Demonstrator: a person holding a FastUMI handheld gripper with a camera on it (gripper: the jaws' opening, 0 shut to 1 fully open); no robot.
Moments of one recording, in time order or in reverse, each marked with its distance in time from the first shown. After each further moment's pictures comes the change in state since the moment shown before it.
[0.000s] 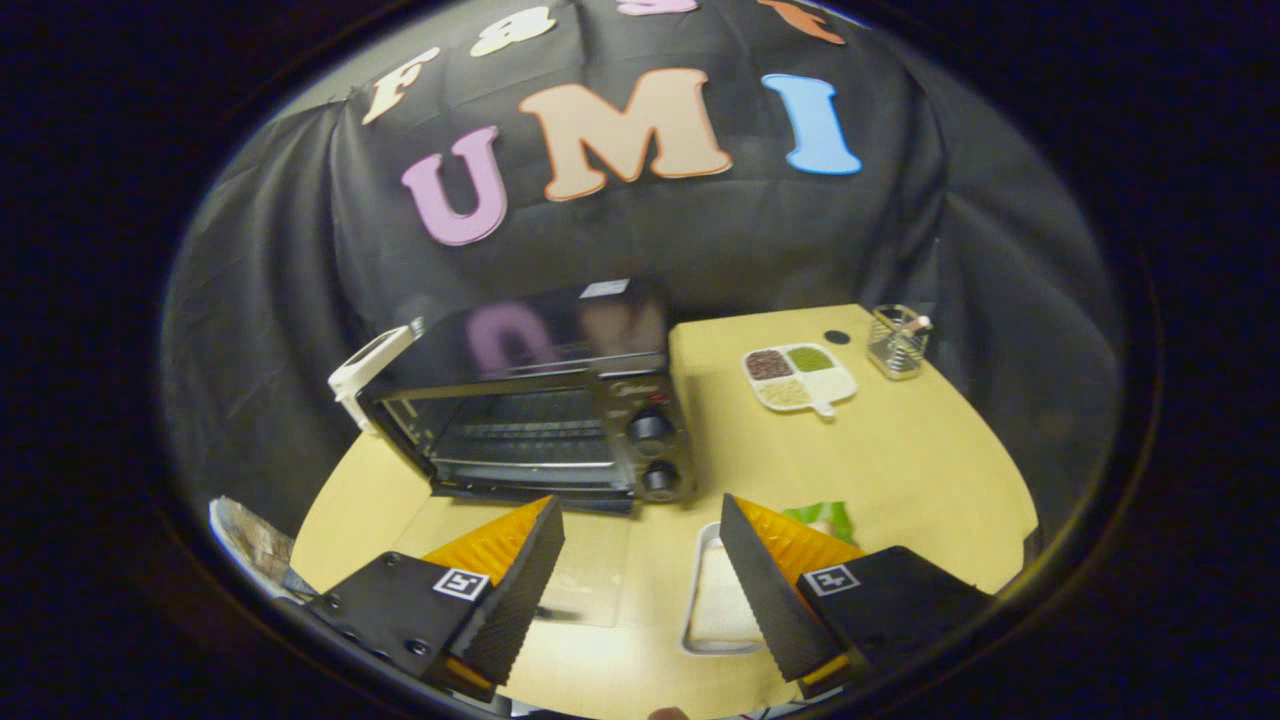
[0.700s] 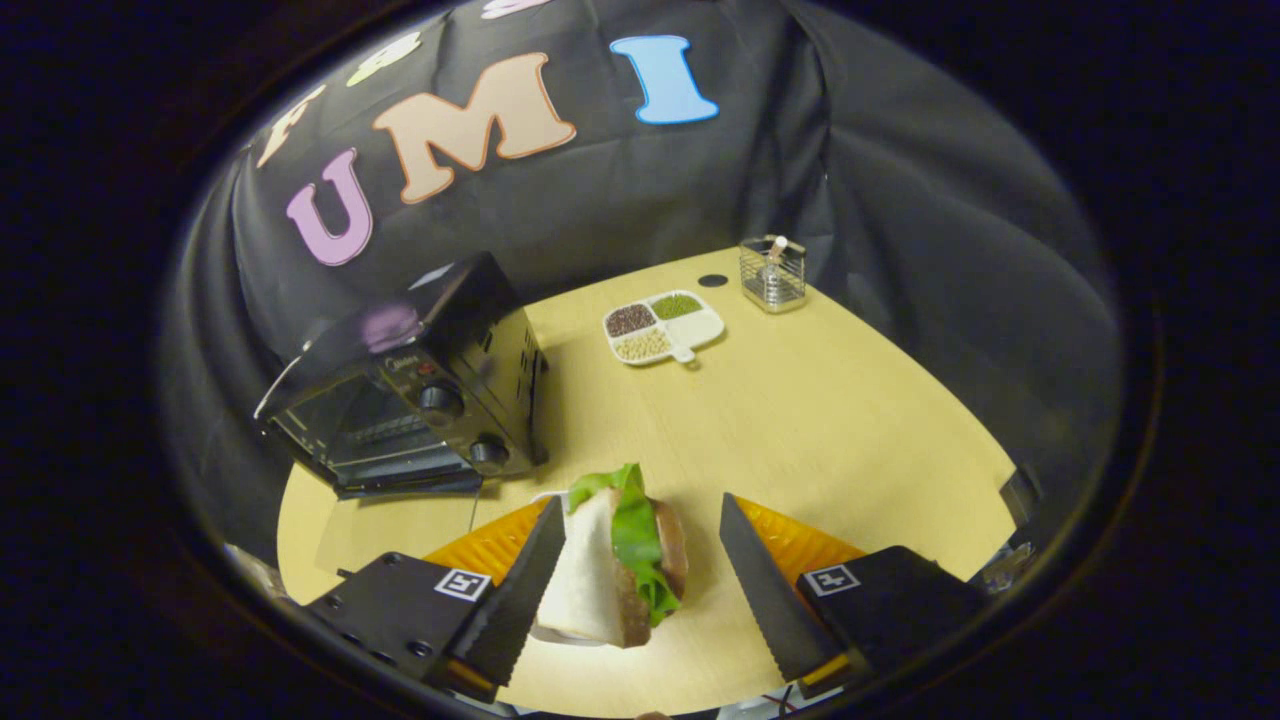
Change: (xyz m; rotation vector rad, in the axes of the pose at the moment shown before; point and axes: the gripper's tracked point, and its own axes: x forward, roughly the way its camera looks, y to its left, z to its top) arm 0.014 -0.117 -0.056 0.144 0.114 -0.147
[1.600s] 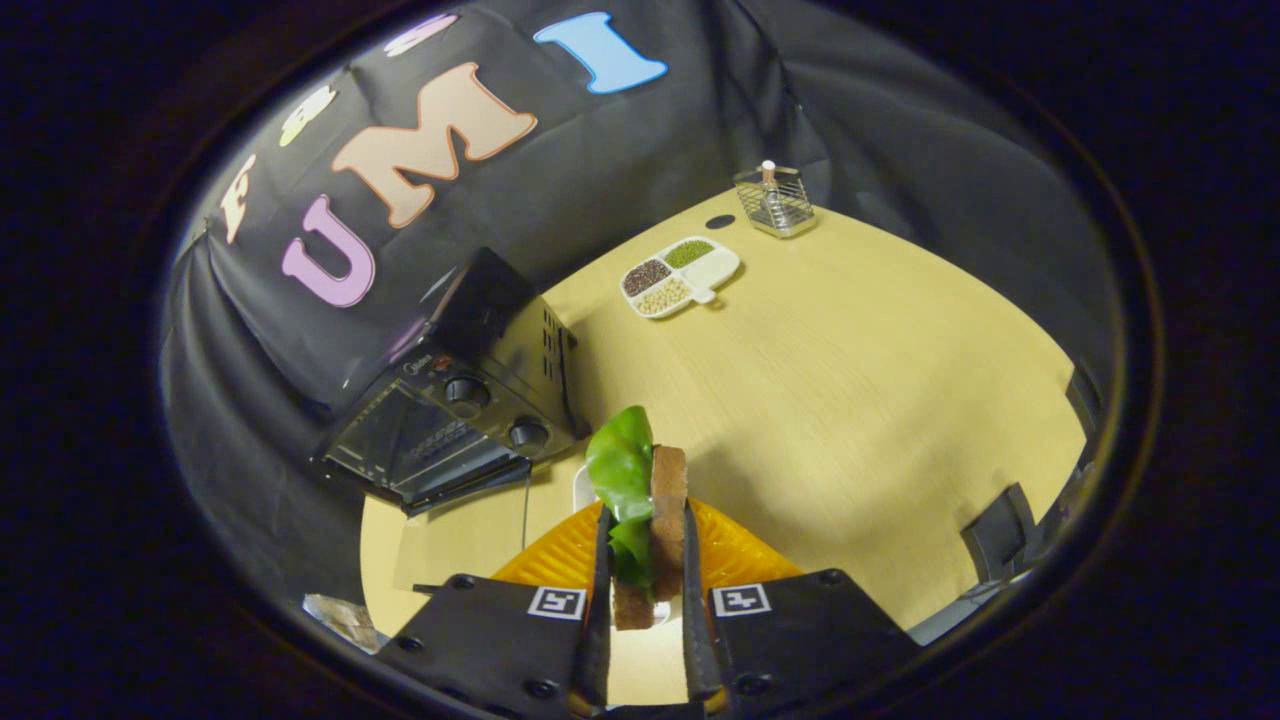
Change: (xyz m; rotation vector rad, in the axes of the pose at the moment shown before) arm -0.007 0.020 -0.020 0.225 0.104 0.139
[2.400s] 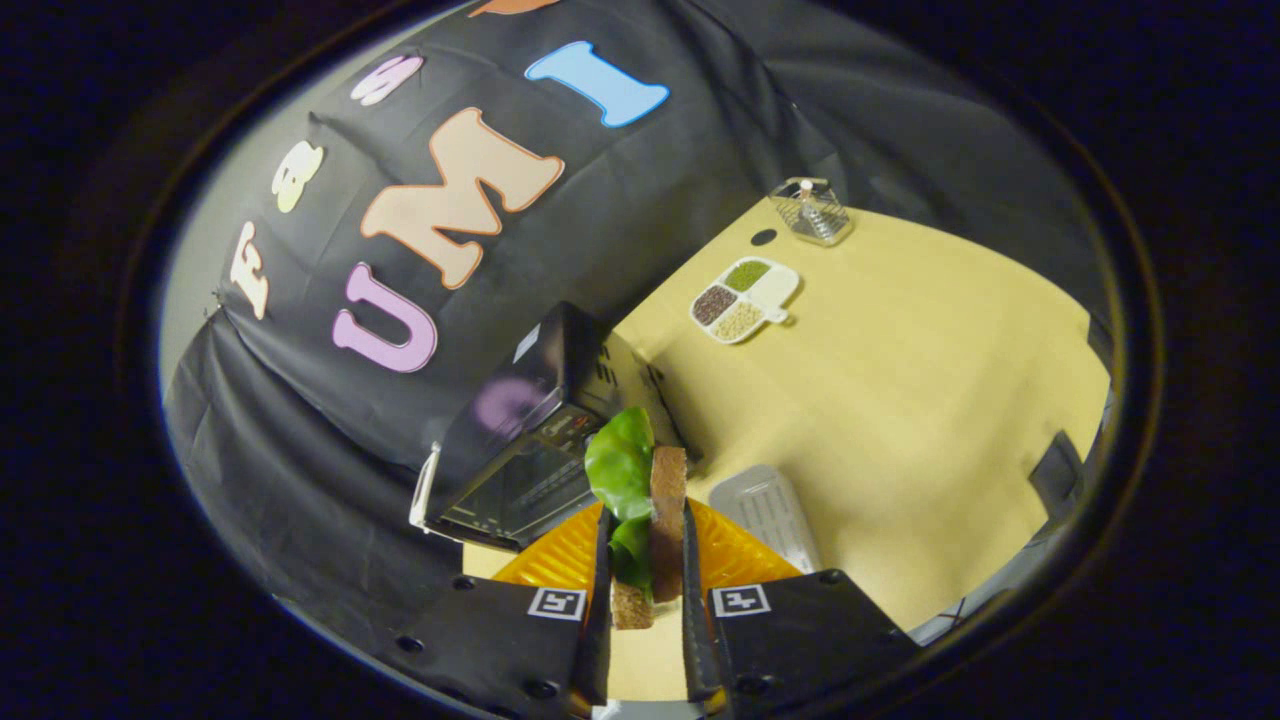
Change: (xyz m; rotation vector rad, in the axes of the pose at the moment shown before) arm -0.031 0.101 0.025 0.210 -0.034 0.183
